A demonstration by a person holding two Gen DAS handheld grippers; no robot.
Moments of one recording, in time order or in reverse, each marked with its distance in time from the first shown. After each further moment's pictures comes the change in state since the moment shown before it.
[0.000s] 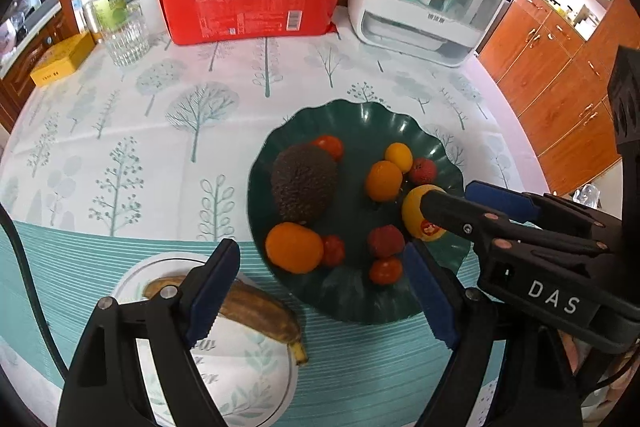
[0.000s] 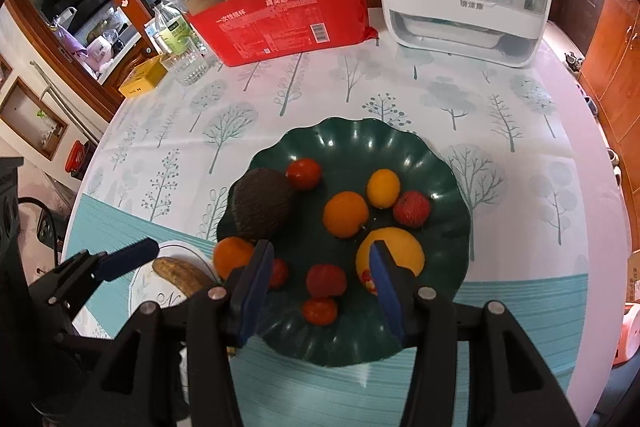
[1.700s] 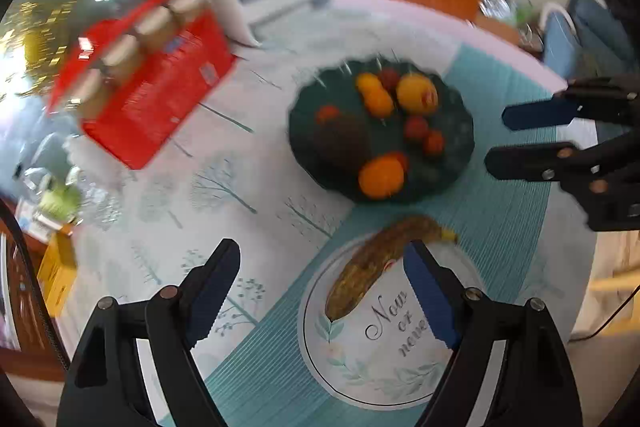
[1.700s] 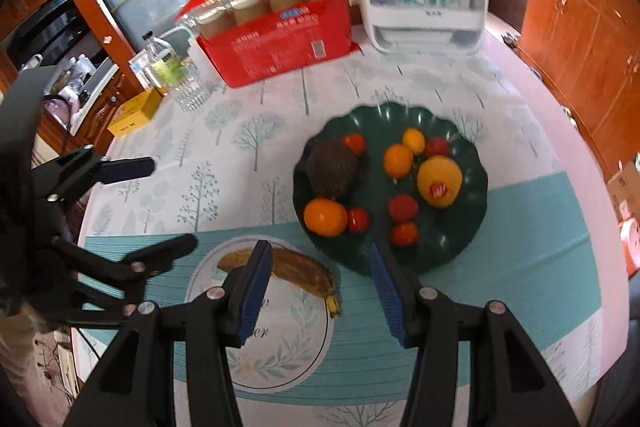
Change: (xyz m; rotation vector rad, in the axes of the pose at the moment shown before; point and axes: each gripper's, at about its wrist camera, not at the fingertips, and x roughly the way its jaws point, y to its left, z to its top) left arm -0.032 0.080 0.002 0.849 0.029 -0.112; right arm -0.035 0.113 -0.069 0.231 -0.107 -0.155
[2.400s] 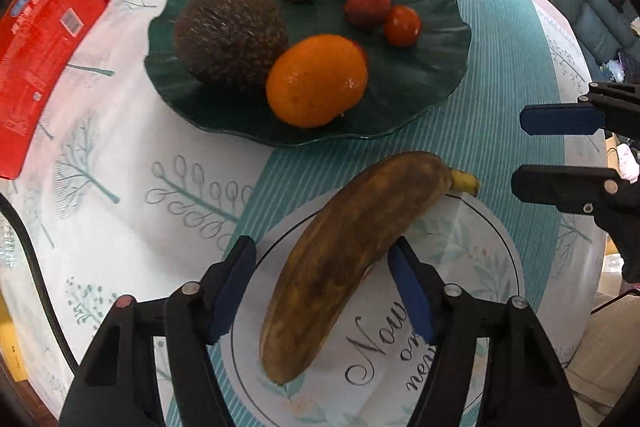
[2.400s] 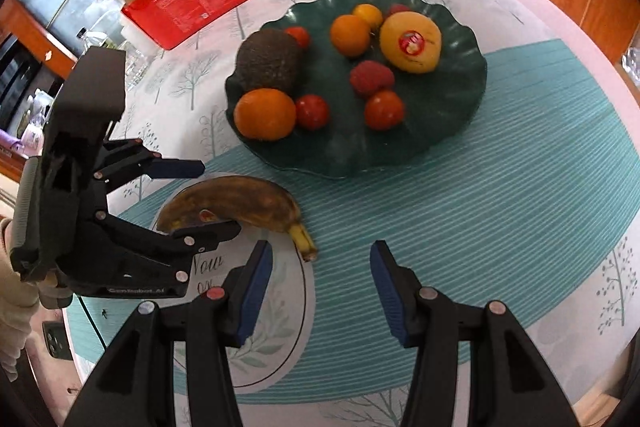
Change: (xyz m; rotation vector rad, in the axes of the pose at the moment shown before) left arm 0.135 -0.033 -0.012 0.158 0.221 -0.221; right arm 0.072 -0.031 -0.066 0.223 0.106 -0.028
